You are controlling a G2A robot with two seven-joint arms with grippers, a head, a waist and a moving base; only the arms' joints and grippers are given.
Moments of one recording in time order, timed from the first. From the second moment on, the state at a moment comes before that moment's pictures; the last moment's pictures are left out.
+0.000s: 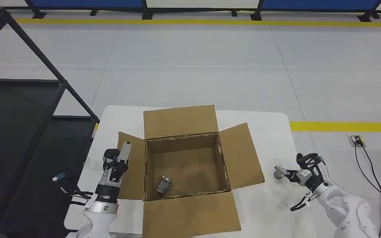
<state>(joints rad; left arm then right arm) 1.57 -1.33 -1.55 -2.14 0.46 0.01 0.01 -1.12 -1.22 1.85 -1.18 -1.44 -0.80 0.02</state>
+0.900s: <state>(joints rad) 1.69 -1.33 -1.74 -2.14 0.27 -0.13 0.13 -1.29 -1.24 1.50 -2.25 -1.17 -0.37 0.70</state>
